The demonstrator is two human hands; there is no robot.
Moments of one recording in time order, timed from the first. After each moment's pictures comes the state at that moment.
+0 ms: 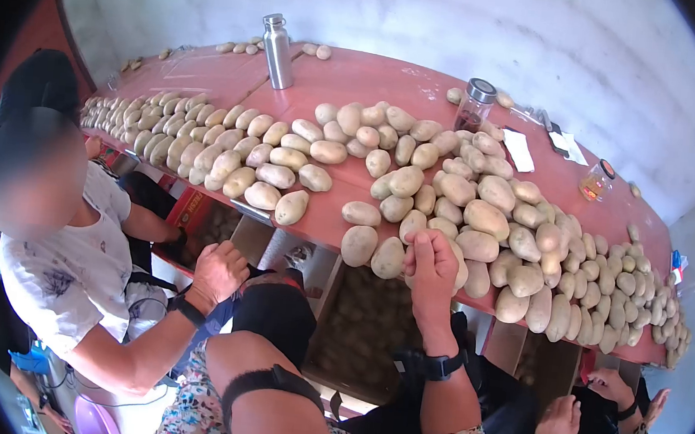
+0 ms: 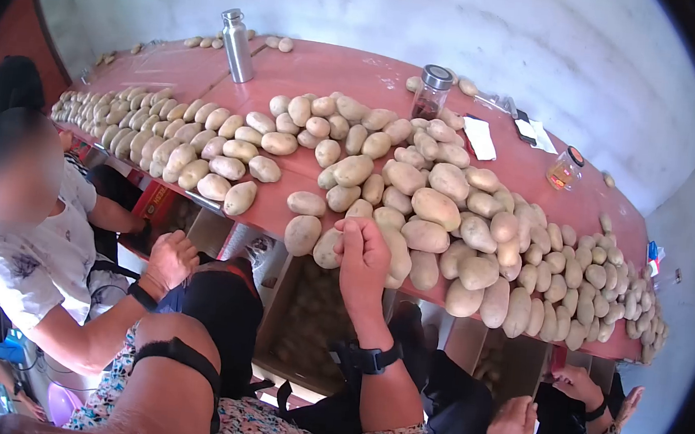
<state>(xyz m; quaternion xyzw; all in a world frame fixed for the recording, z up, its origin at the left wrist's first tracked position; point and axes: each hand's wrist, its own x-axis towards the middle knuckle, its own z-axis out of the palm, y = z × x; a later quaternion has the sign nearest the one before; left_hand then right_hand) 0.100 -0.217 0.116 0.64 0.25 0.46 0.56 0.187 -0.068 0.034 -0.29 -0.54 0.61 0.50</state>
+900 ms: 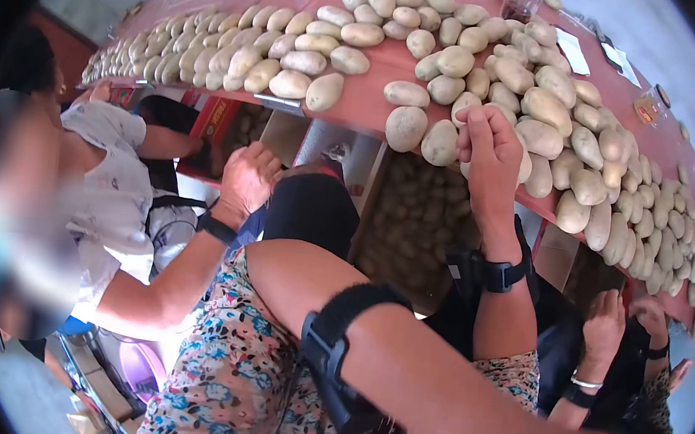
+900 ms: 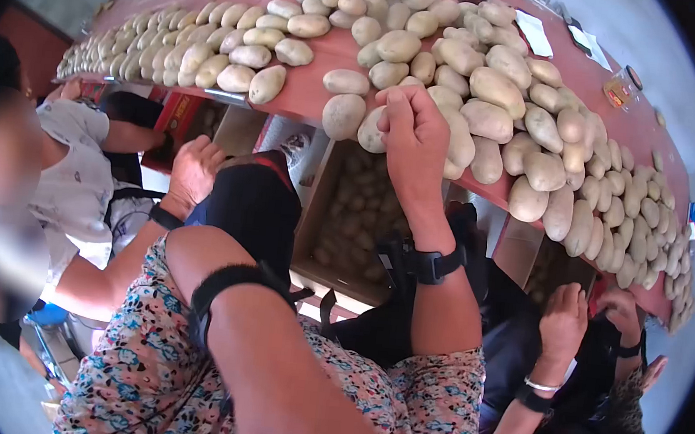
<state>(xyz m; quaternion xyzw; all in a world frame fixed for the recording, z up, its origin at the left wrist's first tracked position) -0.103 -0.257 -0.028 0.10 0.27 0.76 0.59 0.184 -0.067 0.037 -0.29 -0.57 0.61 0.48</state>
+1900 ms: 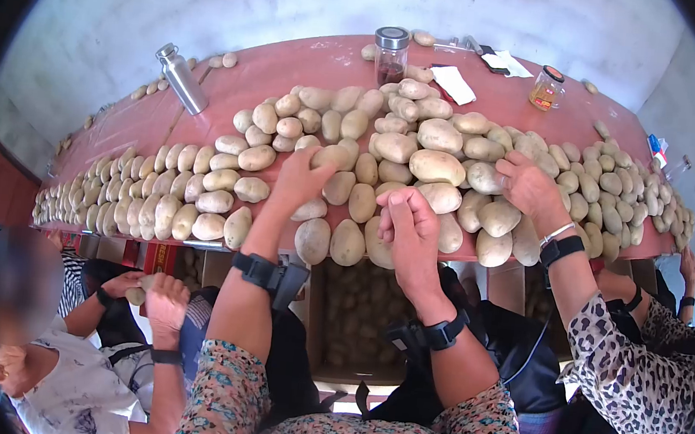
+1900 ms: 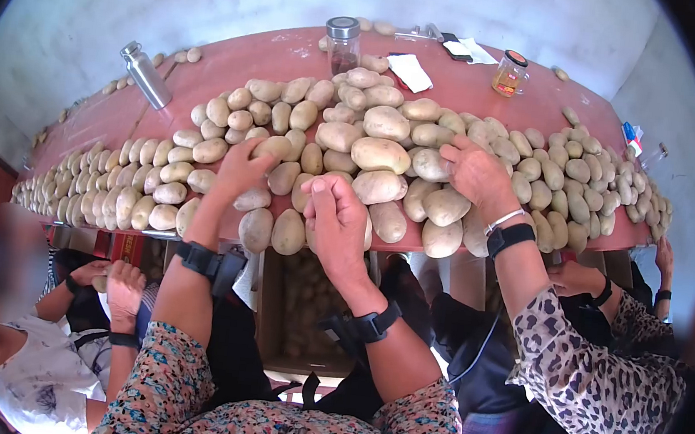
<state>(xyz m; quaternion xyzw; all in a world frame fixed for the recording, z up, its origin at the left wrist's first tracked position) -0.015 0.011 0.017 0.62 0.68 0.34 0.19 0.202 -0.050 0.043 -0.30 -0.48 0.59 0.57</state>
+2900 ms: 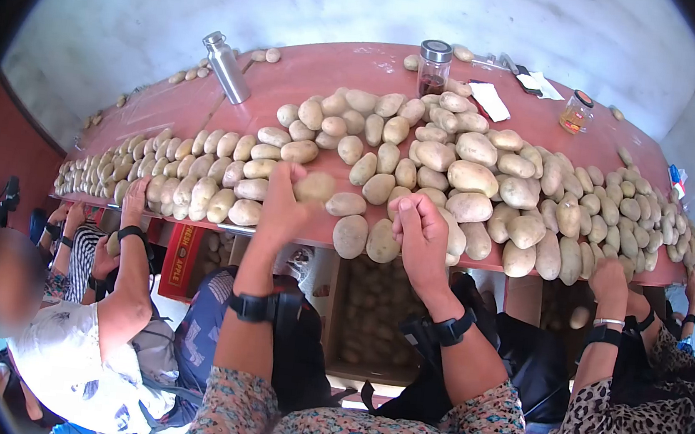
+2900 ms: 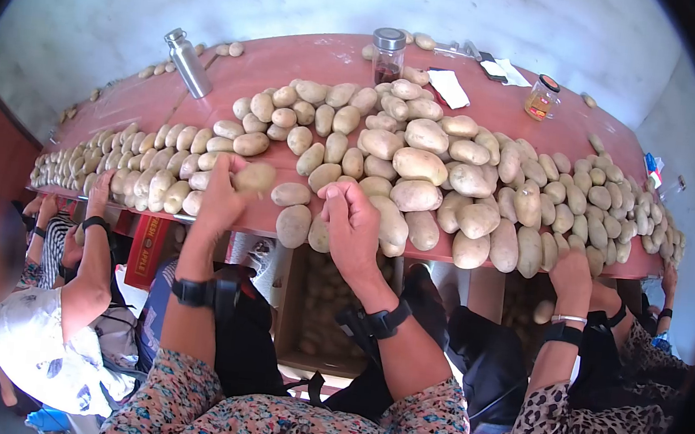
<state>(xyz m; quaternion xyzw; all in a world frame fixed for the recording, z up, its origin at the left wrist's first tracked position) -0.050 -0.090 0.040 0.57 0.68 0.45 0.14 0.175 -0.058 0.035 -0.29 -0.55 0.56 0.55</state>
